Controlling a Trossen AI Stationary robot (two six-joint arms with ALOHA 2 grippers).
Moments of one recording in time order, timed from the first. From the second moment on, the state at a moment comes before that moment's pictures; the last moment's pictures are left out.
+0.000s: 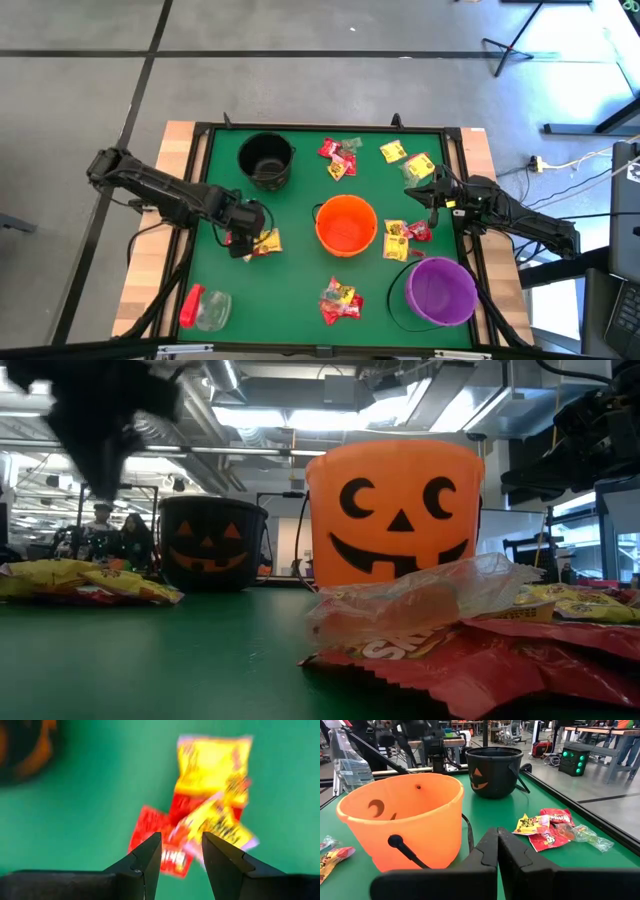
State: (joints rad) left arm -0.25 1.28 0.92 -1.09 -0.13 -0.58; right arm -0.29 0.00 0.10 -0.24 -0.12 0.00
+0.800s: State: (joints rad) left arm -0.14 1.15 0.46 -0.77 -0.02 -0.62; right arm -0.29 0.00 0.10 -0.24 -0.12 0.00
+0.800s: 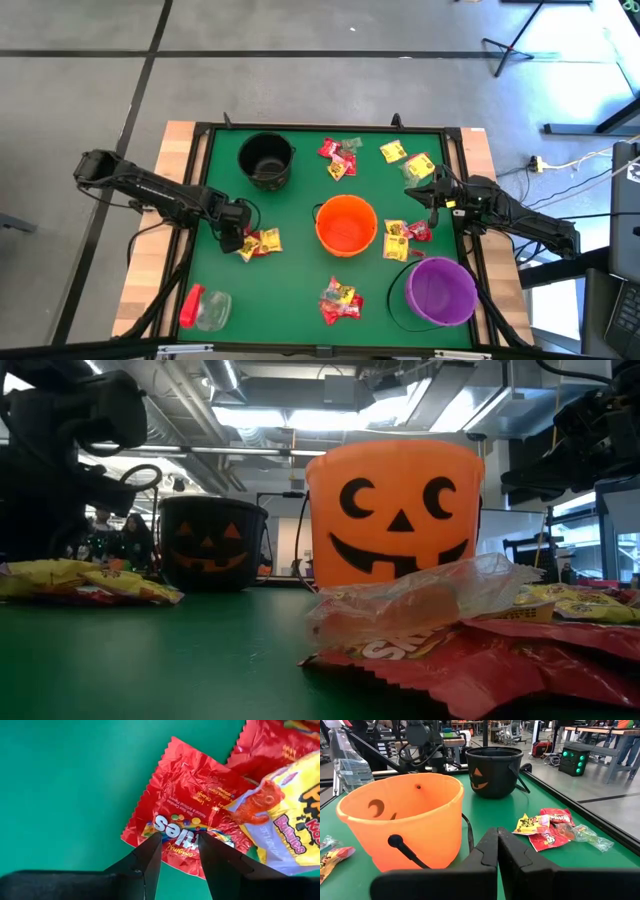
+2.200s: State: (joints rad) left arm -0.15 1.15 0.57 -0.82 -0.16 -0.65; right arm -0.29 0.00 0.10 -0.24 -0.12 -0.01
